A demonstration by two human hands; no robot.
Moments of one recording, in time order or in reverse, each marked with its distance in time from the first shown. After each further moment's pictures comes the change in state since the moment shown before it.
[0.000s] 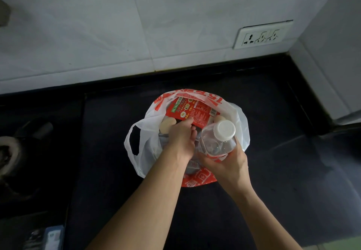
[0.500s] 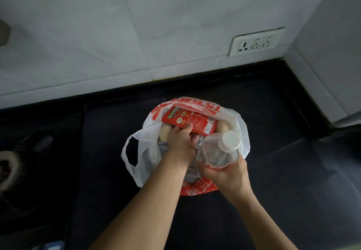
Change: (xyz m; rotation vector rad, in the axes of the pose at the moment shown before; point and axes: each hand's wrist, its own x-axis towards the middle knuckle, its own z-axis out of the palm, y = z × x) left_hand 0.000 0.004 0.001 -0.030 -0.096 0.074; right_hand 0.001 0.001 -0.002 0.071 -0.018 -0.054
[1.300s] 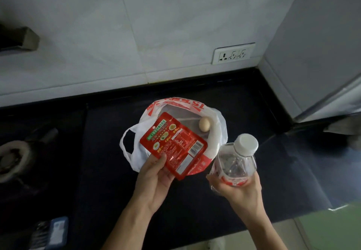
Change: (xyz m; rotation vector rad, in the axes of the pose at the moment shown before) left_hand -0.157 -0.014 -0.062 -0.143 -0.212 0.036; right_hand -0.082 -0.050 -0.067 0.164 0.052 -0.015
